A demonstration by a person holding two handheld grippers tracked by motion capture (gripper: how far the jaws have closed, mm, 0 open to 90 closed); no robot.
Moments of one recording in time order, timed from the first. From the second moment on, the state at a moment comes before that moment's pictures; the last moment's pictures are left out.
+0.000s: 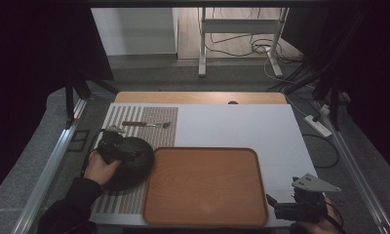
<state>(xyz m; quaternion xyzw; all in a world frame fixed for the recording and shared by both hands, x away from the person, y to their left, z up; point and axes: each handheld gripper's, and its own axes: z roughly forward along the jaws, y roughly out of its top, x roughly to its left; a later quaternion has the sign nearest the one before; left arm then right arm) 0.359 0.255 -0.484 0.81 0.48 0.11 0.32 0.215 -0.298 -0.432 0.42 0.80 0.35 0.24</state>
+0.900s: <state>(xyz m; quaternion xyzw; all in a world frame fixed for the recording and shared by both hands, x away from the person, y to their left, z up) 0.434 0.240 -0.500 0.83 0.47 0.12 0.28 0.216 -0.299 -0.432 0.43 0.80 0.35 0.23</state>
